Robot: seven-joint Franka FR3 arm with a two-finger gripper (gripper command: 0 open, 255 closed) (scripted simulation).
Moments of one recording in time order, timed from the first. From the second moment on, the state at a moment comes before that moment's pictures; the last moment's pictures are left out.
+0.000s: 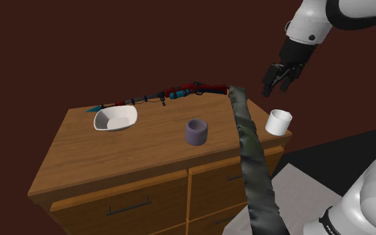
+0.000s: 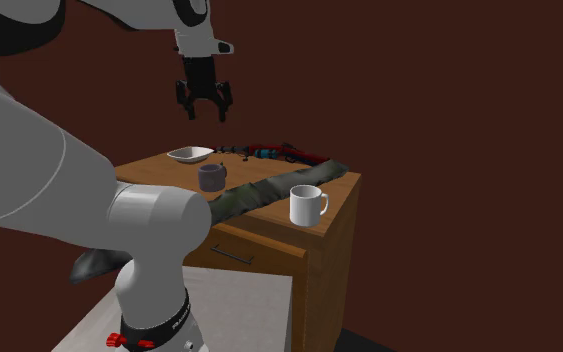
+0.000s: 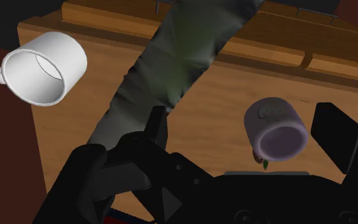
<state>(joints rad) 0.00 -0.78 0.00 -2.36 0.01 1.72 0.11</state>
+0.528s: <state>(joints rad) -0.04 -0.71 -0.09 -2.44 -0.04 1.84 0.03</state>
